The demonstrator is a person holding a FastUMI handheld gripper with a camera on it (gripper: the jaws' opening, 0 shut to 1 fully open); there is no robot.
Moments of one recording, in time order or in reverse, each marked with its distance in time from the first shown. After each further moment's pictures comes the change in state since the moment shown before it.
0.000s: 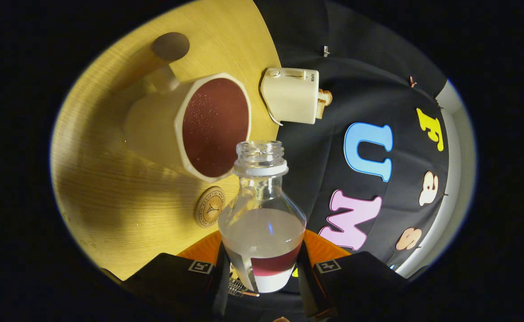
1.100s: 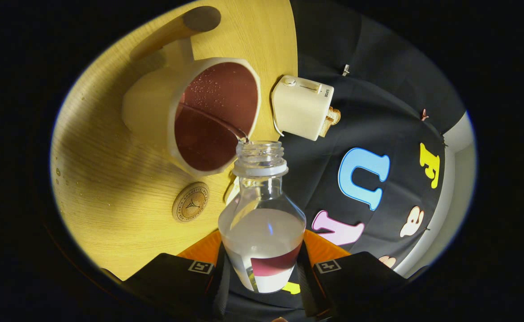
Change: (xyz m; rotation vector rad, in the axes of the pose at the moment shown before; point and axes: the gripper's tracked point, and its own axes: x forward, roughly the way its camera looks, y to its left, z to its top) arm 0.012 -0.020 0.003 -0.211 -0.062 -0.044
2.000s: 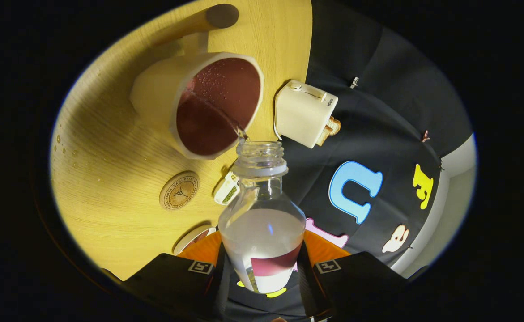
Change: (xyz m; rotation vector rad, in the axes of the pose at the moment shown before) arm -0.003 -0.020 -0.002 -0.143 -0.024 -0.032
